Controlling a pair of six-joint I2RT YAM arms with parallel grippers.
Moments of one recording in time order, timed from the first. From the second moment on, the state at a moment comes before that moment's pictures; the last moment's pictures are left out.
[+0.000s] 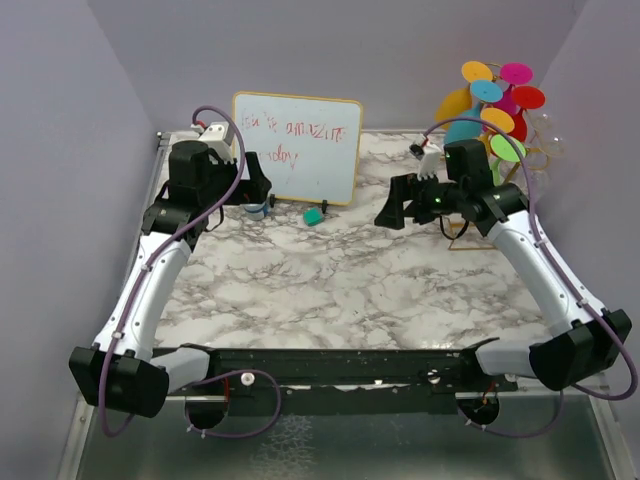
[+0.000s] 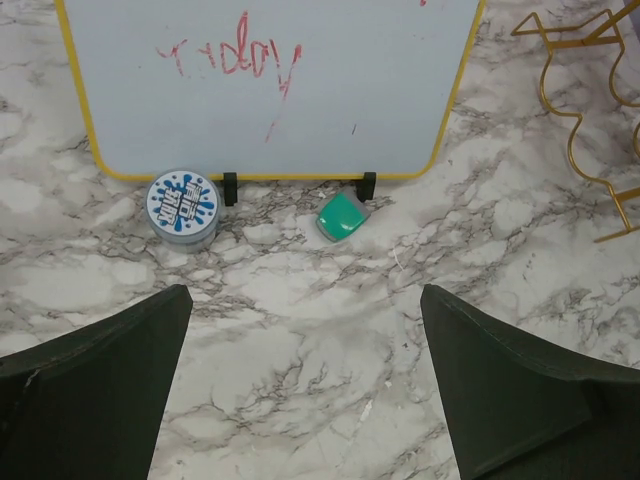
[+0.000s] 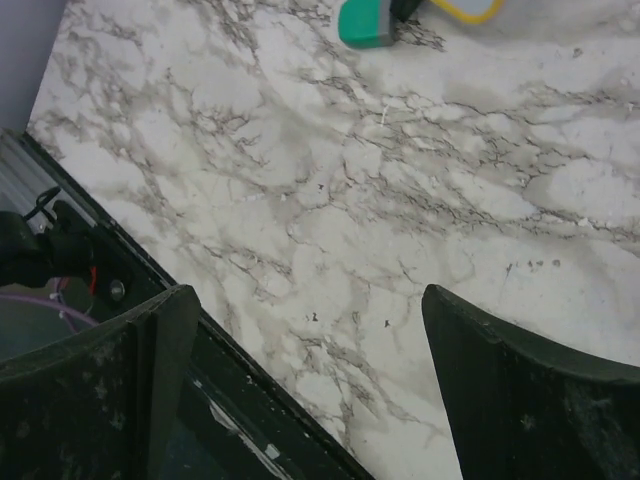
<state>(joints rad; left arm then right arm) -0.20 1.18 1.23 -0.49 0.21 -0.23 0.35 1.31 1.36 -0.76 -0.51 0.13</state>
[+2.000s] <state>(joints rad) -0.43 1.21 1.13 -0.34 0.32 -0.25 0.35 1.43 1.85 -1.04 0.68 0.04</state>
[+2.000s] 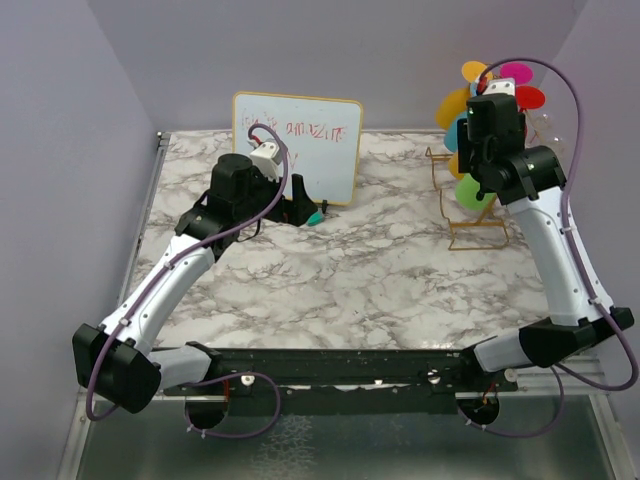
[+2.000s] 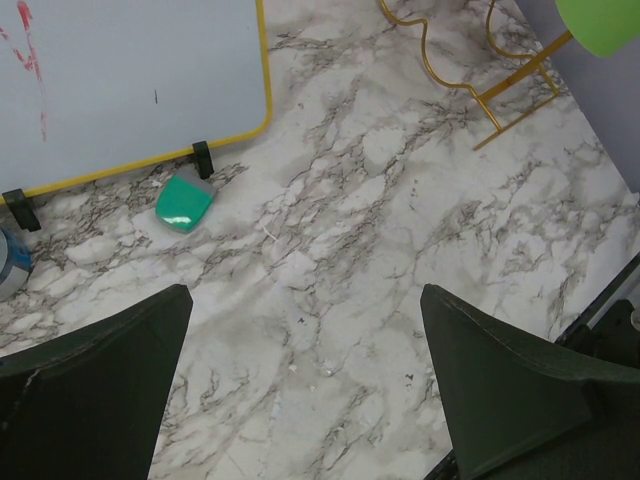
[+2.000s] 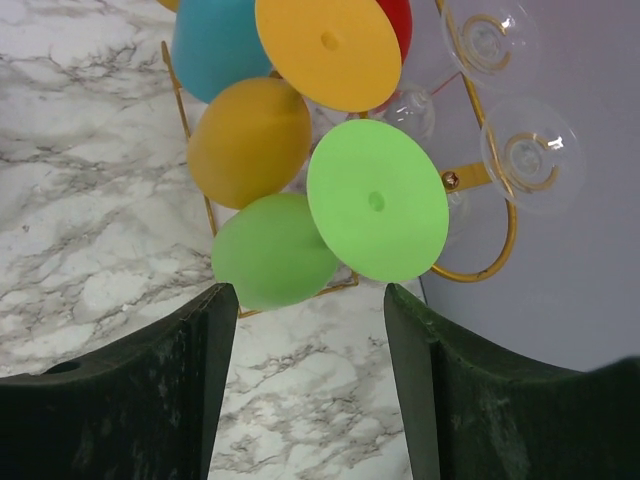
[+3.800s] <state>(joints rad) -0.43 1.10 1.05 -0.32 0.24 -0.25 0.31 1.52 1.75 -0.73 0.90 -0.23</state>
